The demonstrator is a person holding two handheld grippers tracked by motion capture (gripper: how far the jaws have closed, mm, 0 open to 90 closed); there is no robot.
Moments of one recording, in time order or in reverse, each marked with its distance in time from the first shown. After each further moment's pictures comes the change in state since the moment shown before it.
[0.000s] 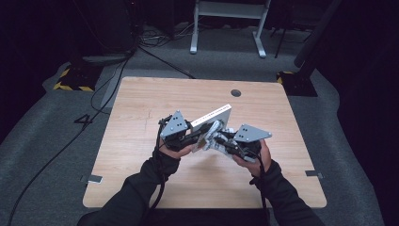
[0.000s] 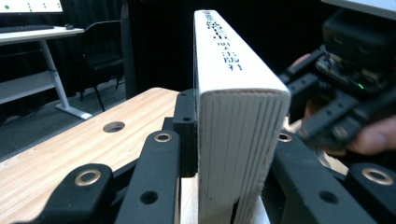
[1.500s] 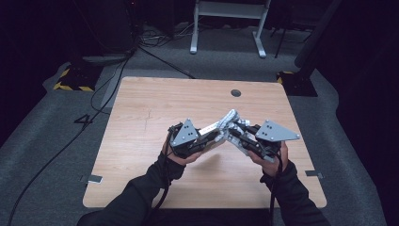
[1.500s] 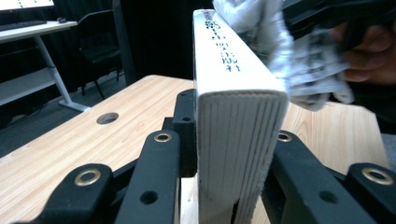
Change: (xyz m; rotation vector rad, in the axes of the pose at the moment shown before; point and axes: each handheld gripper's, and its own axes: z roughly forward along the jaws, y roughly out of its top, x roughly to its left) left arm -0.021 -0.011 0.016 0.082 0.004 0.078; right arm -0.011 0.021 -0.054 -0.144 -0.111 -0.004
